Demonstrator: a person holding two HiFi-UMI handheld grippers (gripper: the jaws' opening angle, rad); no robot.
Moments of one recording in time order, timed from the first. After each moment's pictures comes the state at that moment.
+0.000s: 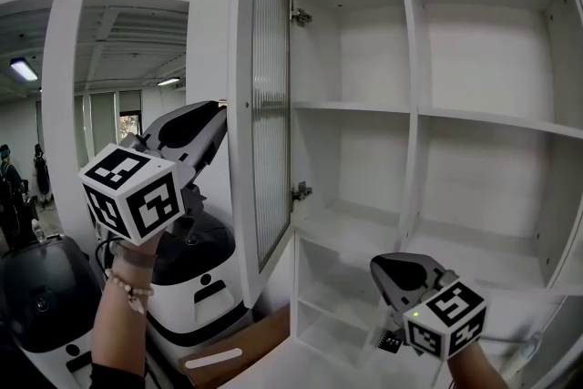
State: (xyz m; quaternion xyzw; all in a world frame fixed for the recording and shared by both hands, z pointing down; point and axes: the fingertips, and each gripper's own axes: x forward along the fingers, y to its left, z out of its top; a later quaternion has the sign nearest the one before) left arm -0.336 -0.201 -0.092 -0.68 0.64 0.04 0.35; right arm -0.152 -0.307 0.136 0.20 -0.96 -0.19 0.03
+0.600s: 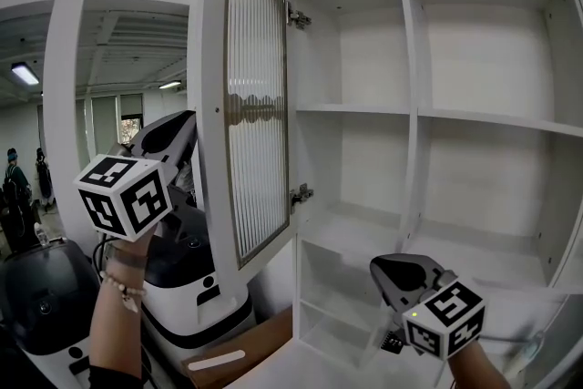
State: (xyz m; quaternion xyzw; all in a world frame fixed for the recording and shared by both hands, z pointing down) left arm -0.390 -0.187 -0.090 -0.63 0.70 0.06 0.33; right arm -0.156 -0.303 0.137 0.20 -0.96 -0.19 0.03
